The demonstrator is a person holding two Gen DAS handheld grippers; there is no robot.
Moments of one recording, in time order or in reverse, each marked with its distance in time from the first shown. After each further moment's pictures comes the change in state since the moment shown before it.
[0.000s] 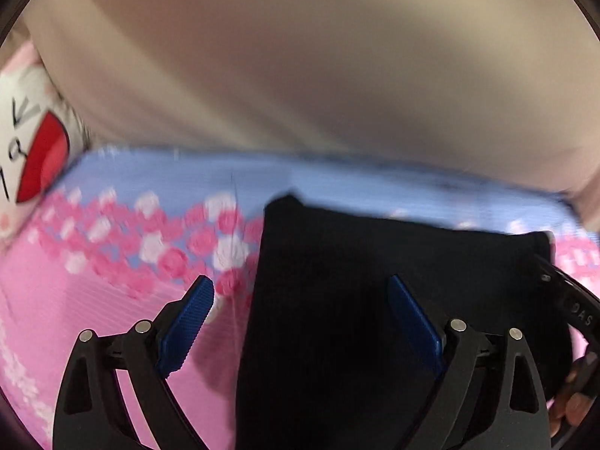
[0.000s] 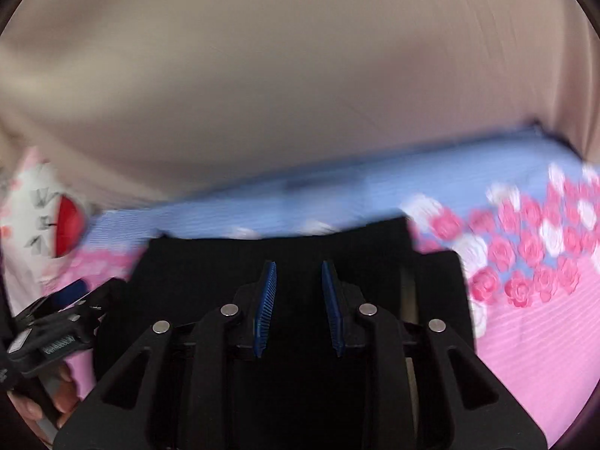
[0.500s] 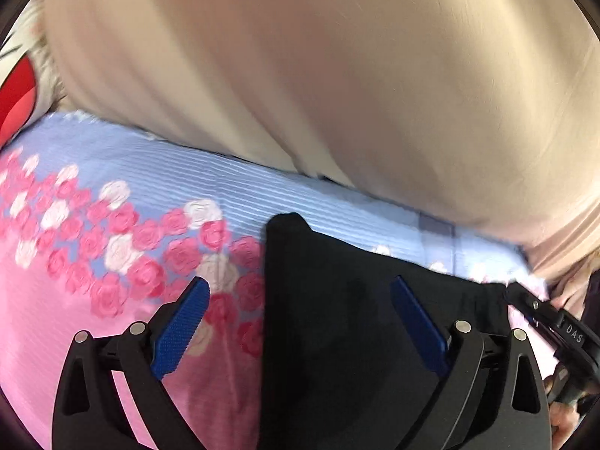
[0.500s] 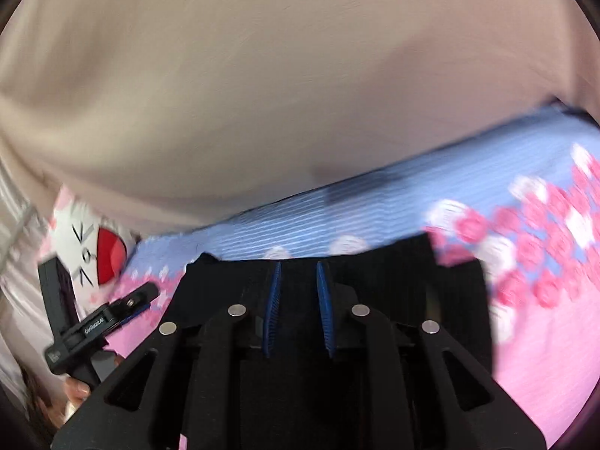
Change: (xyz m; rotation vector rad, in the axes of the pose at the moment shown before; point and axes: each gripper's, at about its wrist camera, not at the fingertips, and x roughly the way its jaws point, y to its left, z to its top) left arm 0.006 0.052 0.019 -0.118 -0.001 -0.236; right arm -0.015 0.031 0.029 0.040 -0.008 0.193
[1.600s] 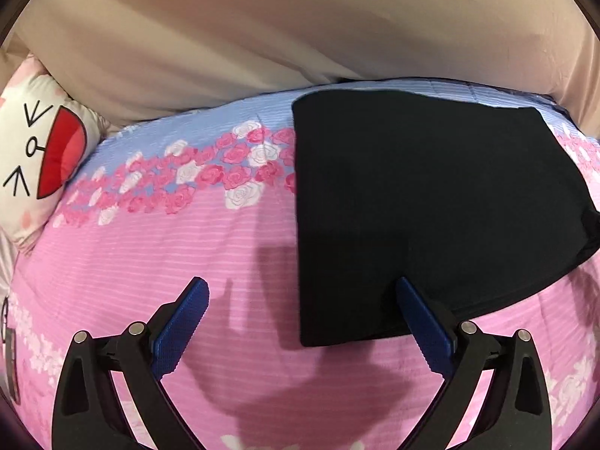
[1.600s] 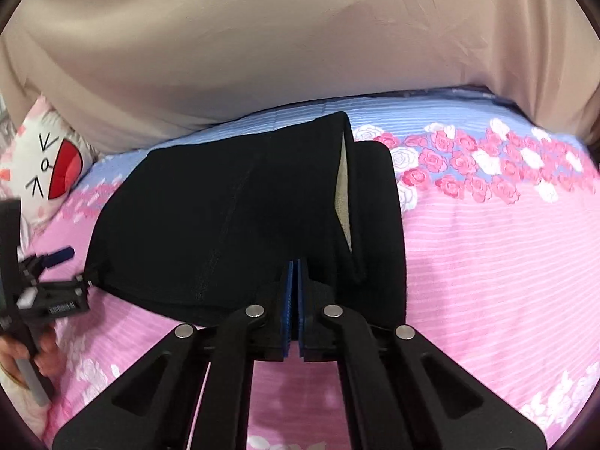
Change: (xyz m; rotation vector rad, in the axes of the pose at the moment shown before) left arm -0.048 -0.024 -0.110 0.294 0.053 0.315; right arm -0.086 -0.015 -0.106 -0.148 0.022 -0.228
